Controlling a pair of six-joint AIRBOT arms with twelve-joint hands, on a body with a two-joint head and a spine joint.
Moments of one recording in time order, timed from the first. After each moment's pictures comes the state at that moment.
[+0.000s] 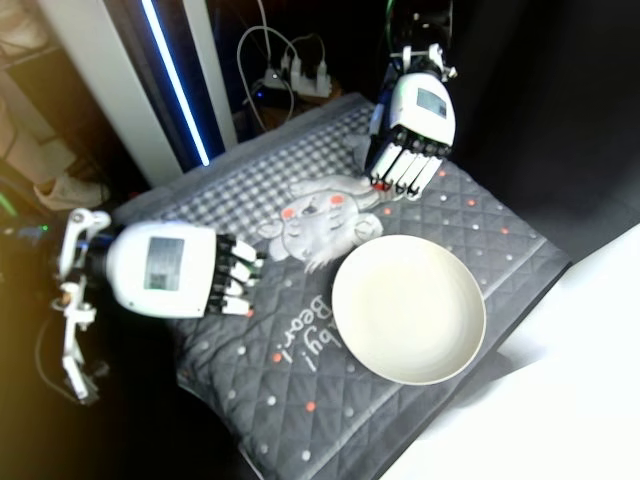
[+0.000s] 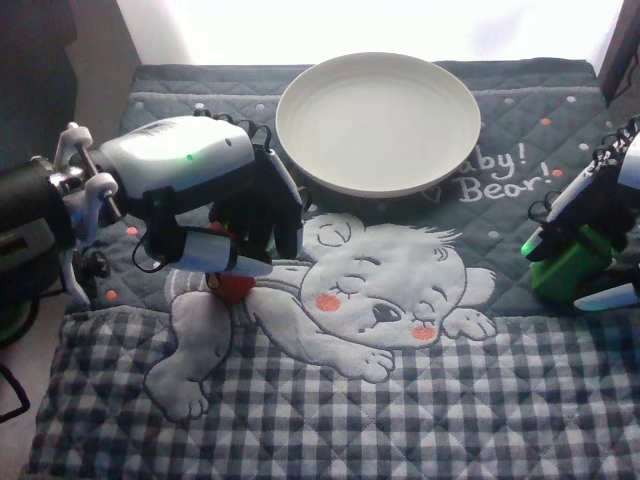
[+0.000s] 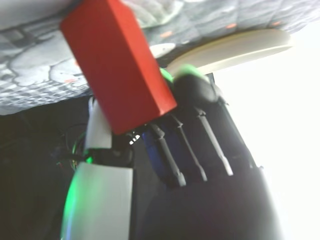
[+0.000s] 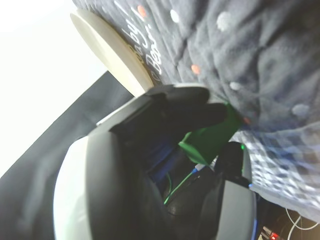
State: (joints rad) left arm 0.53 -1.09 1.22 0.35 -0.63 0.66; right arm -0.63 -1.00 1.36 -0.40 0.93 -0.27
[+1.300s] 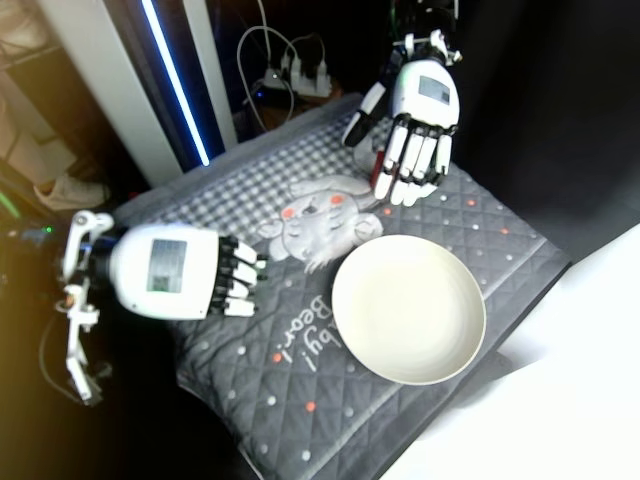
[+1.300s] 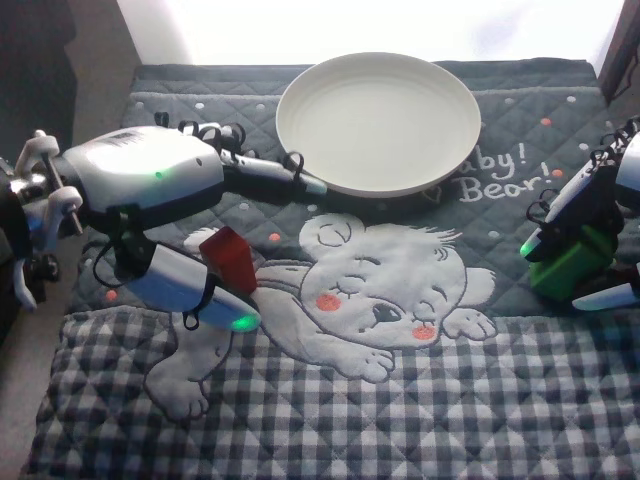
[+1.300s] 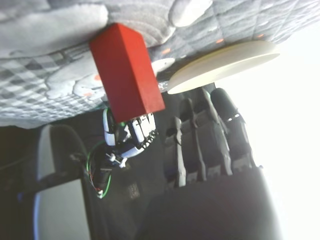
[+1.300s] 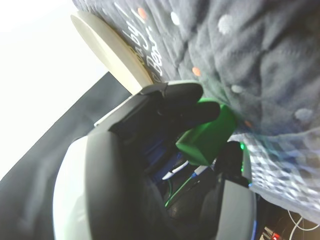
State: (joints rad) left arm 0.54 -1.00 1.16 0.43 -0.56 0.66; right arm -0.63 -1.01 1.37 -0.40 0.94 -0.27
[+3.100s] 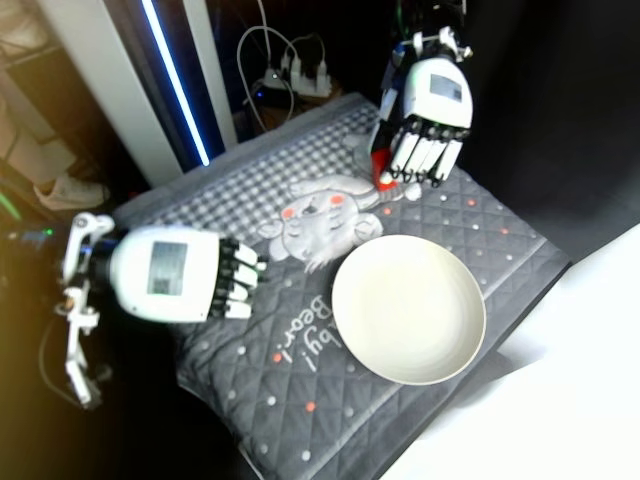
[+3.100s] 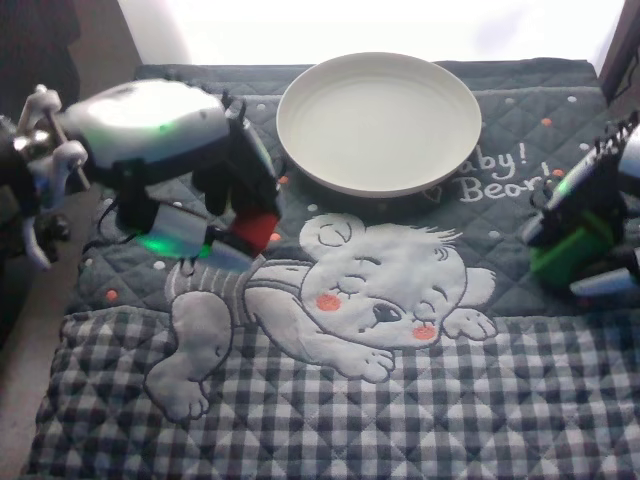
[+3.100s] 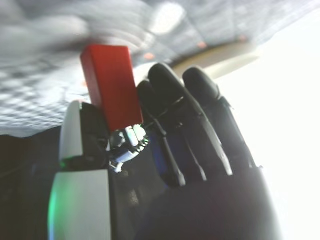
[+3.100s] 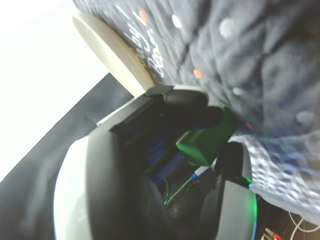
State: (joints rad) left arm 0.46 -1.02 1.20 0.41 -0.57 0.68; right arm -0.63 -1.04 1.42 -0.34 0.95 -0.27
